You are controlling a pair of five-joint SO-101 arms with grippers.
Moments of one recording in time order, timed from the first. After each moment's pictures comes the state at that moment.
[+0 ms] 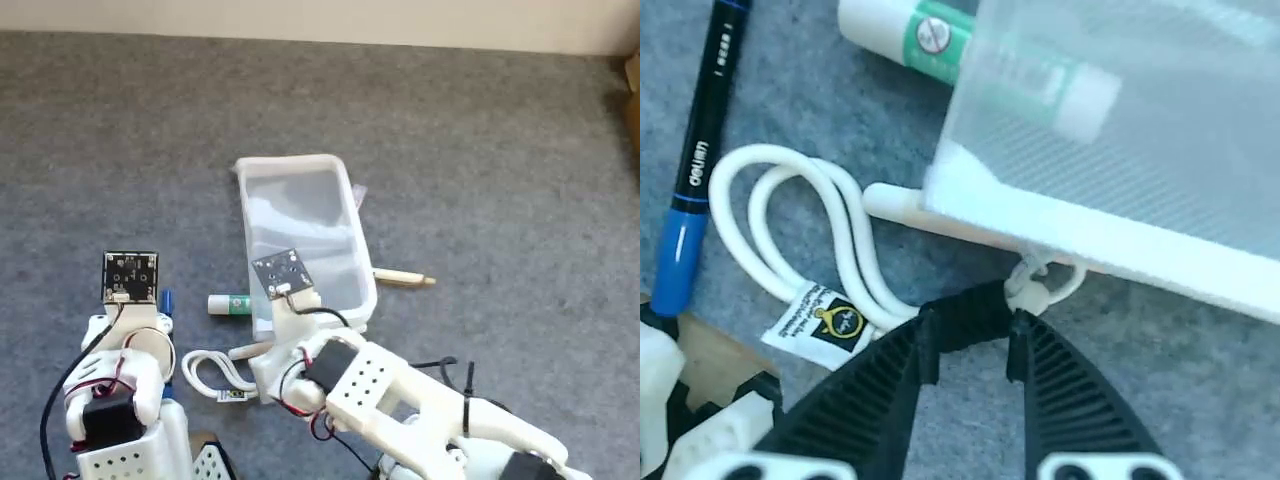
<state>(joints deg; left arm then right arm) -20.9 -103.7 85.4 74.1 -9.0 -58.7 -34.2 60.6 48.3 -30.7</state>
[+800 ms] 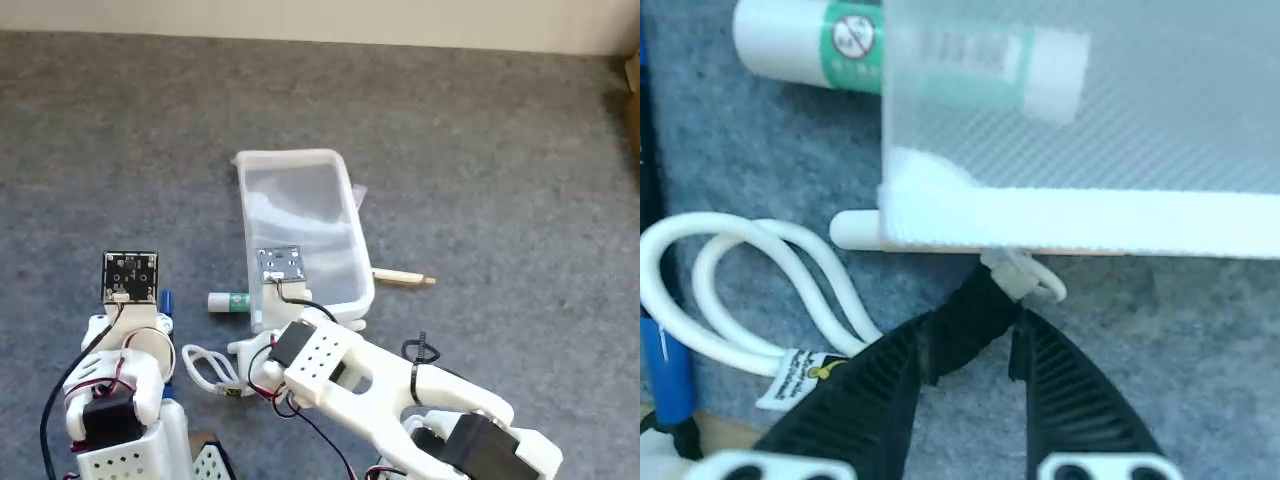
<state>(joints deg) -20.9 -103.7 85.4 74.1 -9.0 -59.0 -13.6 50.5 47.7 -45.5</state>
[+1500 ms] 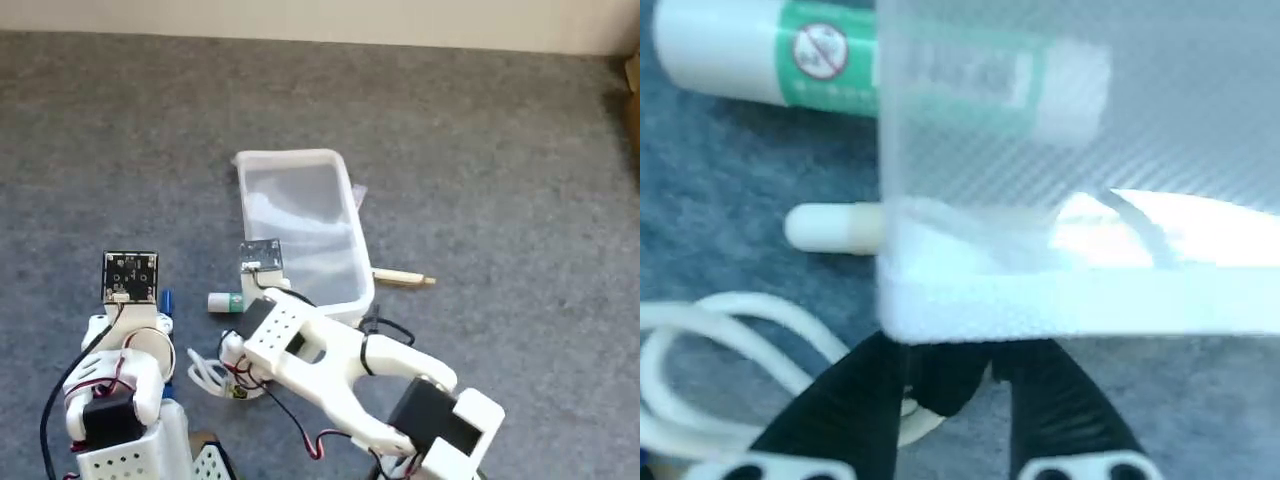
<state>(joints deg) -20.9 -103.7 85.4 74.1 -9.0 -57.8 4.3 34.8 57.1 -42.9</state>
